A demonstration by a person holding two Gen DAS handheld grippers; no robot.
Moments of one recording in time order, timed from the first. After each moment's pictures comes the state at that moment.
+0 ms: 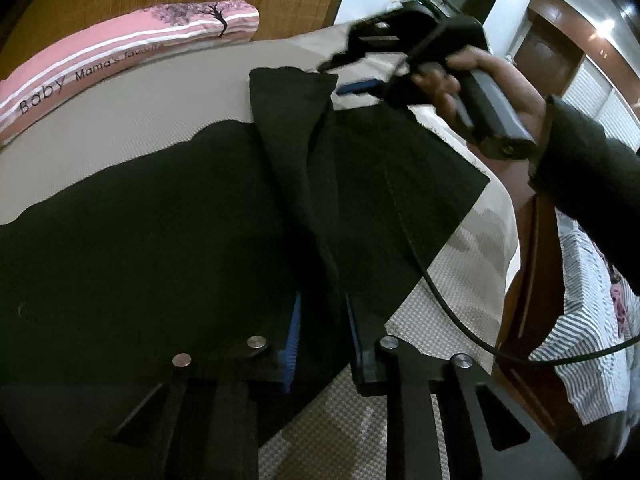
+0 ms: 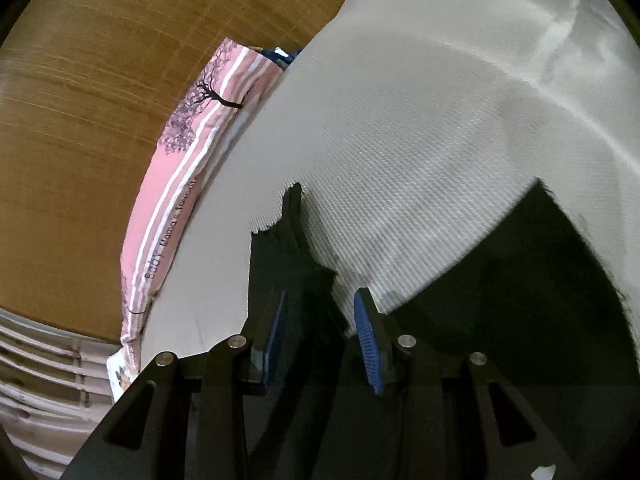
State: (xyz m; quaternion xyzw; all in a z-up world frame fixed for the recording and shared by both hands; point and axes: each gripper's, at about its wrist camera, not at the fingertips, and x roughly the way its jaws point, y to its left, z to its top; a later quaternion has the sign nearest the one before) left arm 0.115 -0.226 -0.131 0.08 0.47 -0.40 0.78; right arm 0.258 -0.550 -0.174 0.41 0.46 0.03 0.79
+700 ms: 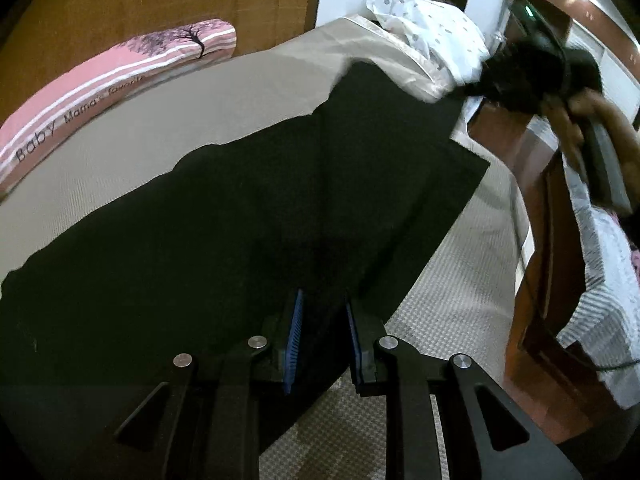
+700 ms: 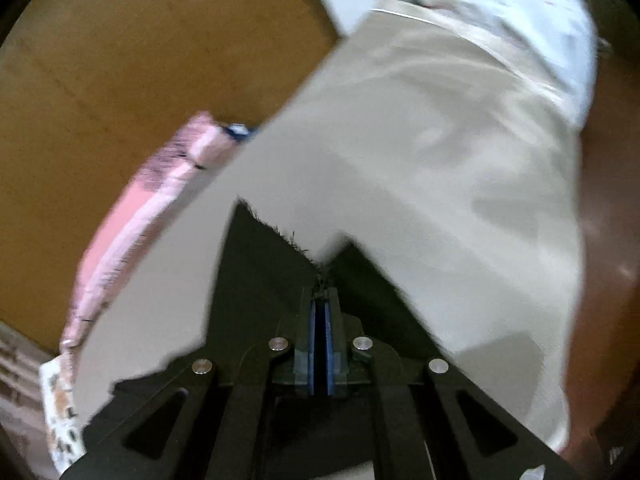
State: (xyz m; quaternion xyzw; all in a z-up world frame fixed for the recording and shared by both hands) left arm 0.099 -0.249 -0.127 0.14 0.44 -0.40 0.79; right arm 0.102 -0.598 -0.124 0.31 0.41 -0.14 0.85
